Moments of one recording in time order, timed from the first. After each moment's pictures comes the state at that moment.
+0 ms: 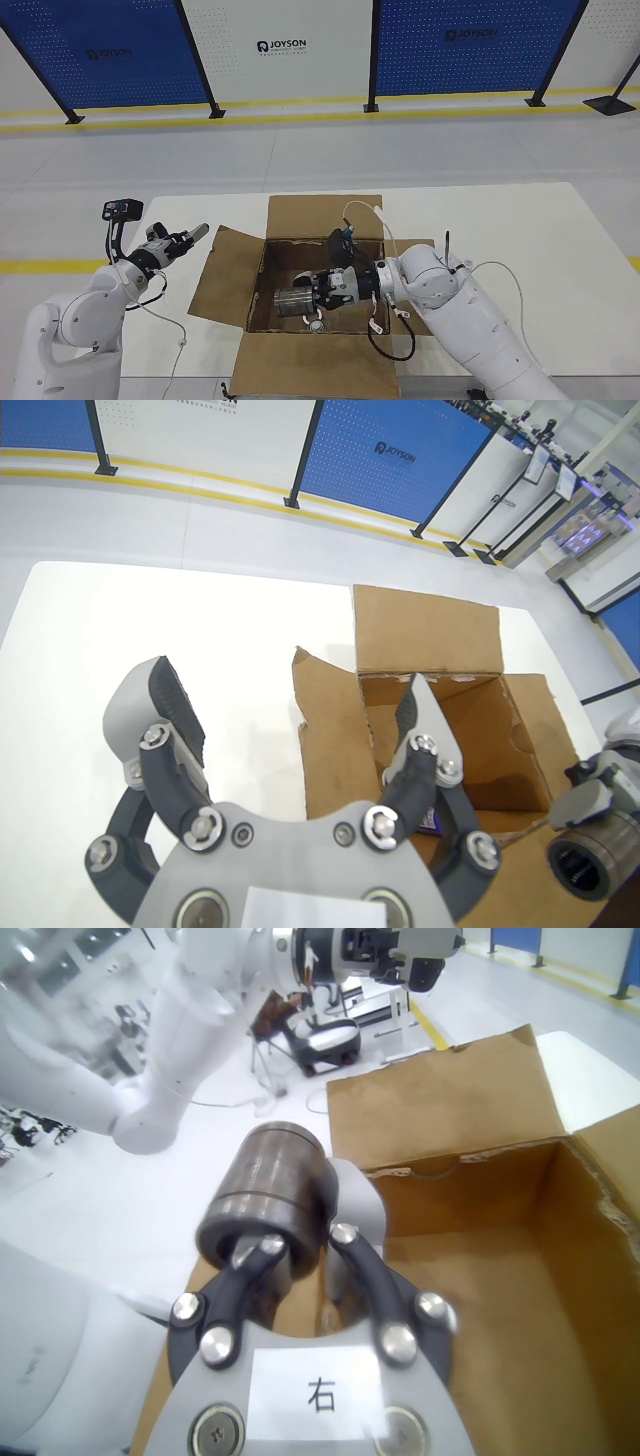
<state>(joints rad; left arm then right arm) 1.52 -1.09 -1.96 -1.97 0.64 -0.07 -0.87 -0.84 -1.41 0.86 -1.26 -0.20 -0.96 0.86</state>
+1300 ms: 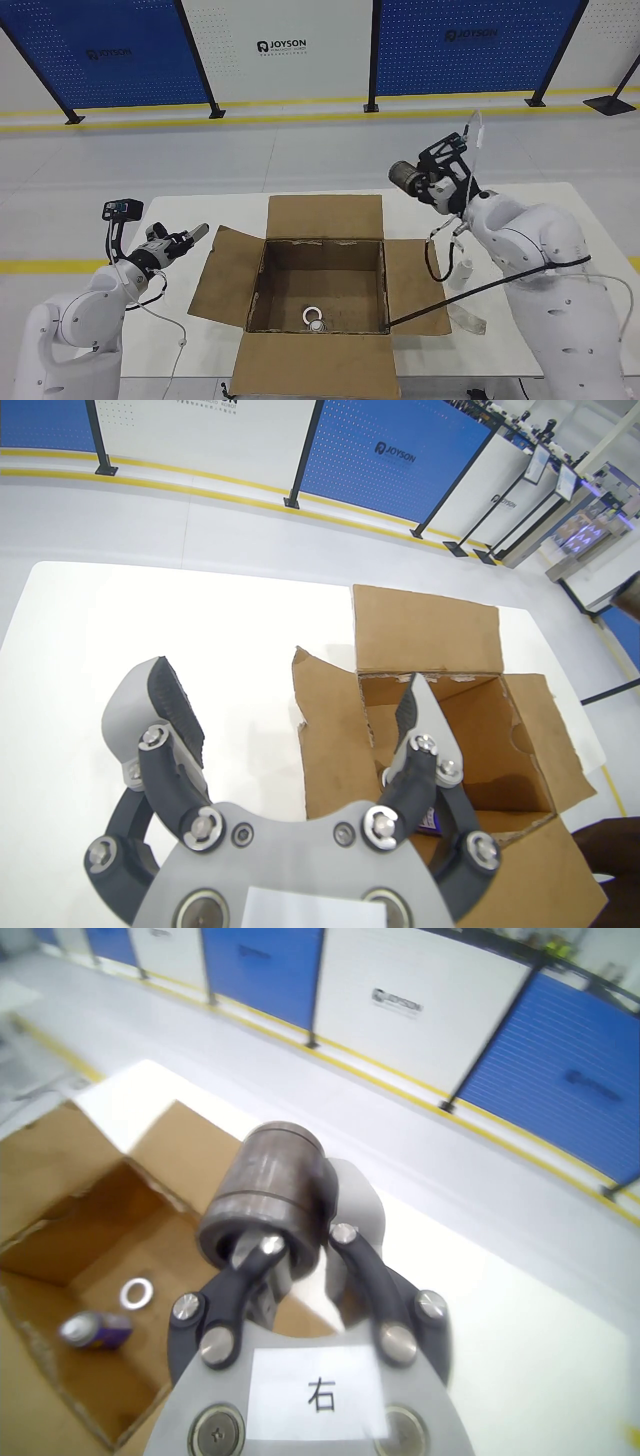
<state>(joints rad) 1.52 -1.09 -1.96 -1.97 0.64 -0.07 -0.87 -0.91 -1.30 1.32 -1.76 -1.15 -0.24 0.91</state>
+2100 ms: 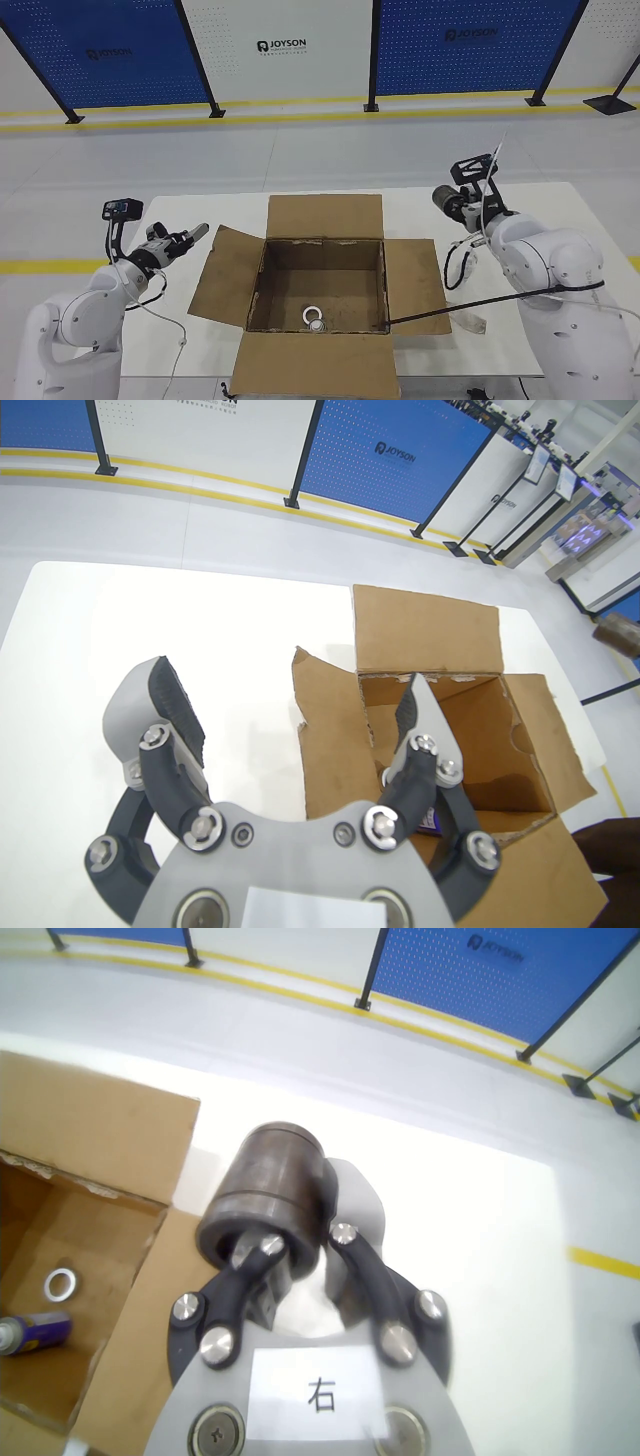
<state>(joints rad) 1.52 -1.09 -1.96 -1.97 0.64 -0.07 -0.87 -1.00 -1.28 1.38 -1.80 -1.25 -0.07 1.10</state>
